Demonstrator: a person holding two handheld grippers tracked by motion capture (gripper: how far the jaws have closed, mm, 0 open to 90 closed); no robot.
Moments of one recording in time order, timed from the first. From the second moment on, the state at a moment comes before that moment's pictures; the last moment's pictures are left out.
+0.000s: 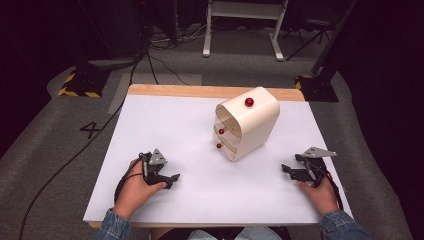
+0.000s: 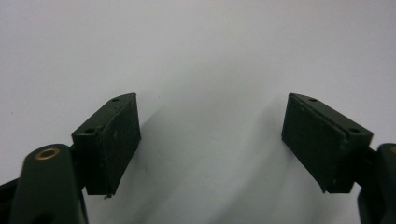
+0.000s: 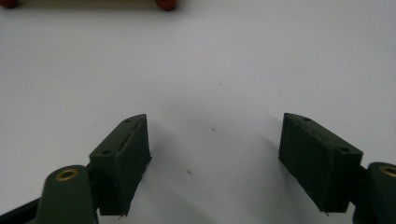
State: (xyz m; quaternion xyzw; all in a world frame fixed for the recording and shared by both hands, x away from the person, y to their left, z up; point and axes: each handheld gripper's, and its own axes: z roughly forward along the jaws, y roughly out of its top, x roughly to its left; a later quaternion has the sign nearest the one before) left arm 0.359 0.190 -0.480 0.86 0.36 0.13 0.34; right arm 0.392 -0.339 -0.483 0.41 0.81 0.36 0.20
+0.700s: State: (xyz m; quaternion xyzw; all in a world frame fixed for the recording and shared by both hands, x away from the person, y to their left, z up) left arm 0.363 0.180 -0.409 0.79 0.31 0.17 0.50; right arm 0.391 -0.339 -0.484 0.41 0.81 0.36 0.20
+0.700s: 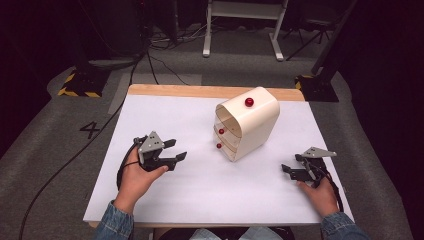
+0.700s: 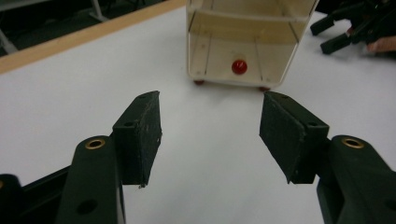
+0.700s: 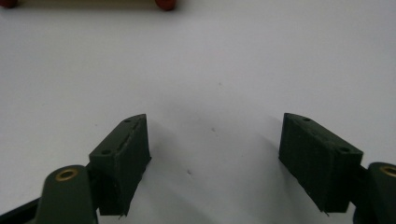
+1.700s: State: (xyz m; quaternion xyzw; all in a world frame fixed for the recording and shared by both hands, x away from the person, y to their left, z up) left arm 0.407 0.120 -0.413 0.80 0.27 0.15 0.52; right arm 0.391 -0.339 -0.484 0.42 0.81 0.36 0.20
